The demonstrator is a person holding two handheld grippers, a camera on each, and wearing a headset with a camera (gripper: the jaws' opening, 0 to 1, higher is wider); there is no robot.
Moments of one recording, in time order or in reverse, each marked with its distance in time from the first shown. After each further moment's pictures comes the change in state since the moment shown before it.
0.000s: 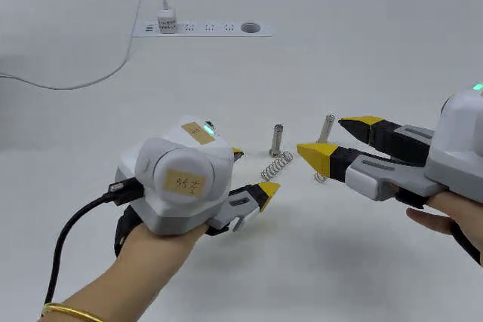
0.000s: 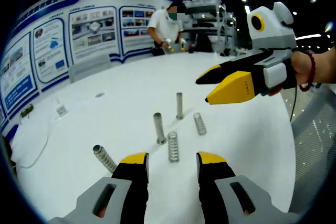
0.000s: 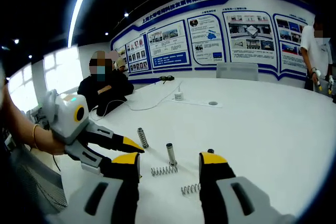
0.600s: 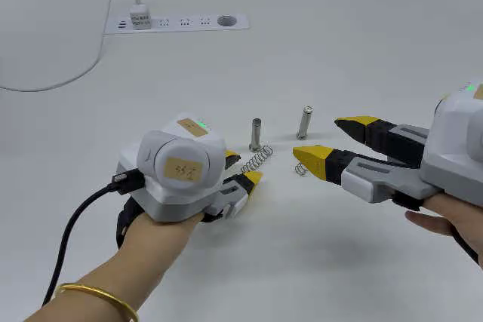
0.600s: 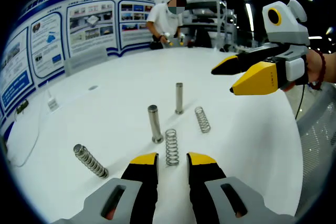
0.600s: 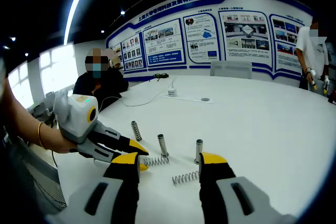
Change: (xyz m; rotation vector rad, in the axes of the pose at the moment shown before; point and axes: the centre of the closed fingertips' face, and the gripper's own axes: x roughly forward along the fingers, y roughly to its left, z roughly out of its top) left arm 0.027 -0.003 -0.012 -0.009 0.046 -0.020; right arm -0.015 -0.012 -0.011 -0.001 0.017 -0.047
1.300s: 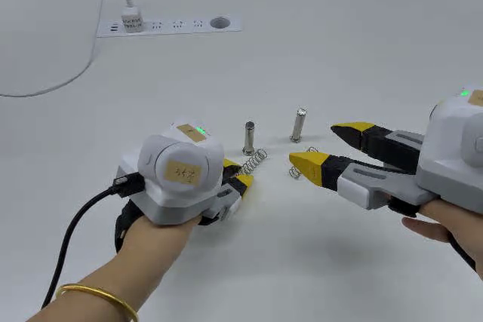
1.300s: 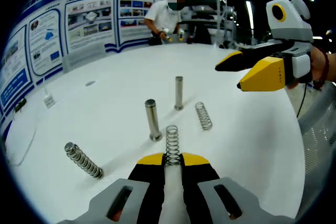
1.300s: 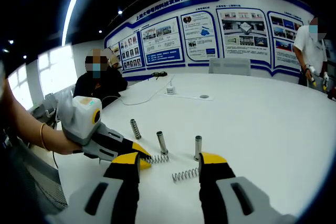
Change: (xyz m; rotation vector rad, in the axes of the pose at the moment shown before) left arm 0.006 -0.001 -0.007 -0.003 0.028 -0.010; right arm 0.000 -0.002 -0.006 0.019 0.014 -0.003
